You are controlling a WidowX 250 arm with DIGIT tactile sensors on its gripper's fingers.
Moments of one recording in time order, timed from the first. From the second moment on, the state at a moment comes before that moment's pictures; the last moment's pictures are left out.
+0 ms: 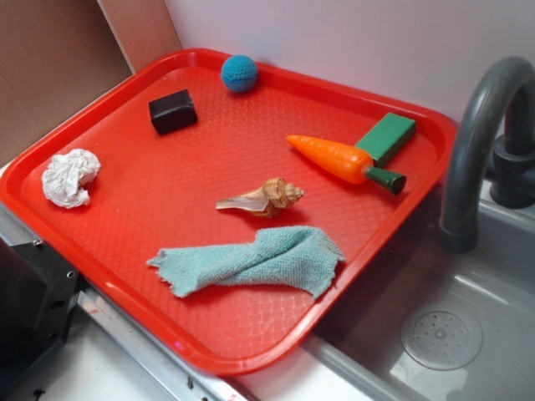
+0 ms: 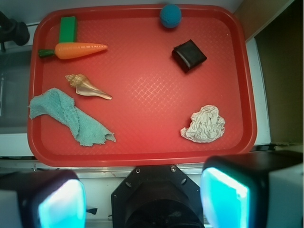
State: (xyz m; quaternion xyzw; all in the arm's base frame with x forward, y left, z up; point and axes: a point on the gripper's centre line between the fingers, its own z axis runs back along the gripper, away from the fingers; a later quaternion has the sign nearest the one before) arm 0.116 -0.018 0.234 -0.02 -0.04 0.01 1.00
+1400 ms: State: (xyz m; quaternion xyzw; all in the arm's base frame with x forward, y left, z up) arm 0.179 -0.100 0.161 0.00 -0.08 -0.34 0.94
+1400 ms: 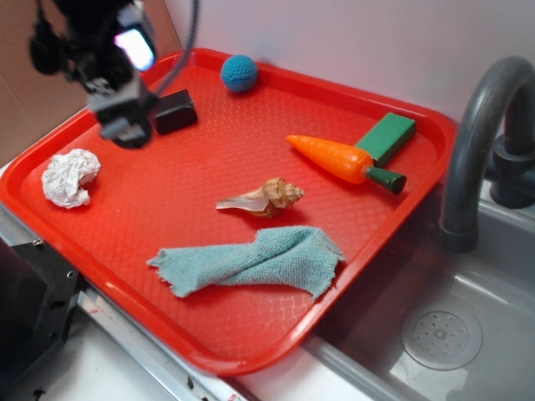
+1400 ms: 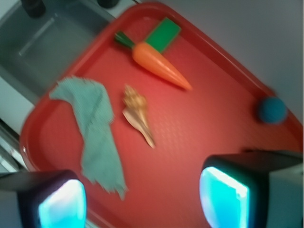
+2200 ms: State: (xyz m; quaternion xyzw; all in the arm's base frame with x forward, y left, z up) arm 0.213 -0.127 0.084 0.00 -0.03 -0.34 0.94
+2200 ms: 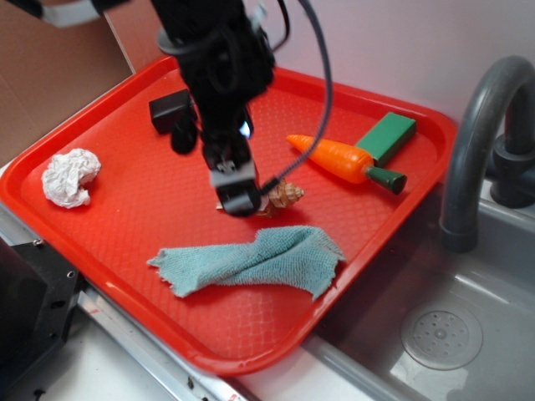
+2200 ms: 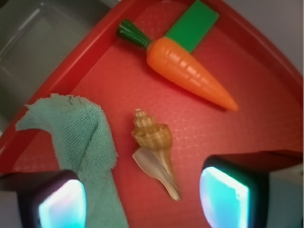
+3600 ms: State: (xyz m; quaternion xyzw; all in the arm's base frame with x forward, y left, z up) arm 0.239 -0.117 0.021 0.00 0.05 -0.39 0.92
